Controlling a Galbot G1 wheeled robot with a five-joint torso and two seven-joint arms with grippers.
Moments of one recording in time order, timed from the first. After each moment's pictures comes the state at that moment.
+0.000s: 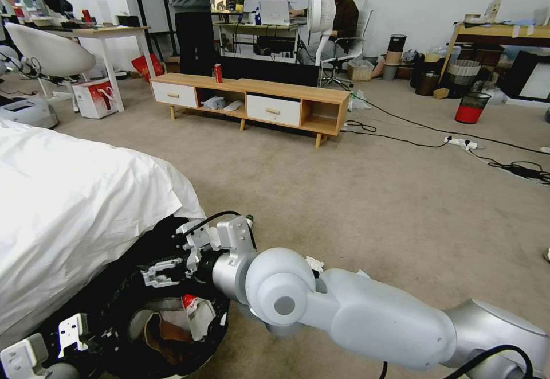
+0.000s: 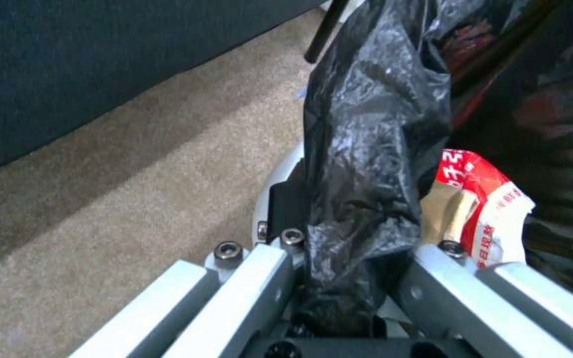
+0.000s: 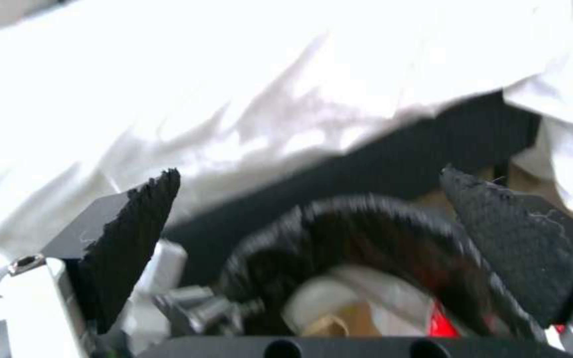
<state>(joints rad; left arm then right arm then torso) 1.73 -1.22 -0.94 -2.31 -1.12 0.74 -0.49 -0.23 1.22 -0.63 2.05 1.52 -0.46 0.64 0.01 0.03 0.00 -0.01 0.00</state>
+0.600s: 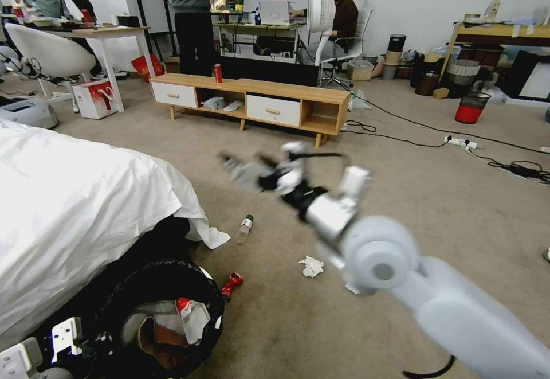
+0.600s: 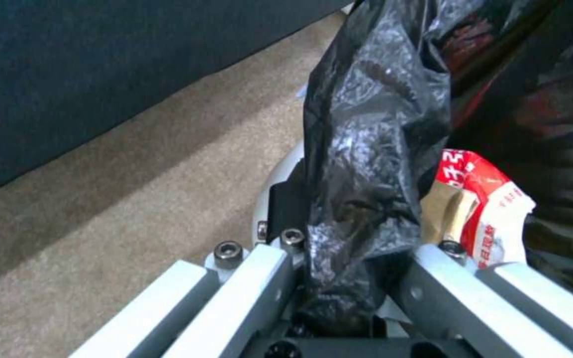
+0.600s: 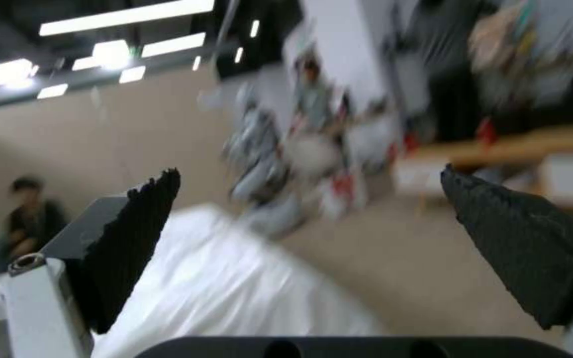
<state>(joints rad) 1.76 -1.24 -0.97 -2.32 -1.08 0.74 -0.48 -0.51 0.91 -0.07 2.17 1.20 -0.11 0.32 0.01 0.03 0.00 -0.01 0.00</state>
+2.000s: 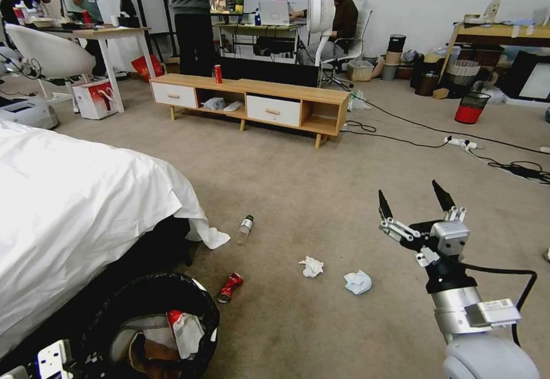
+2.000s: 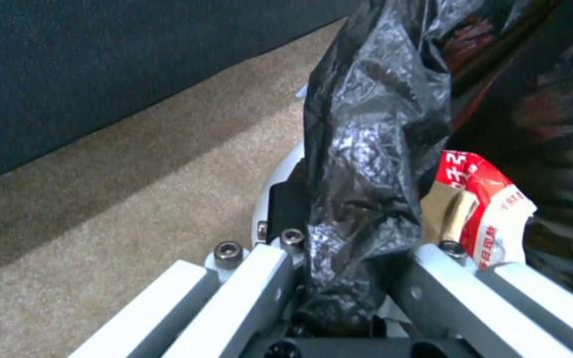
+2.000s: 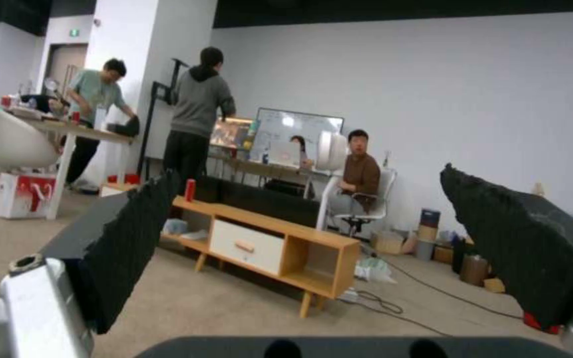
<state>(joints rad) 1.82 -1.40 -0.98 -2.37 -0.90 0.74 -0.40 -1.45 1.00 0.51 2.26 0.23 0.14 0.28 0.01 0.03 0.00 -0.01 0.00</state>
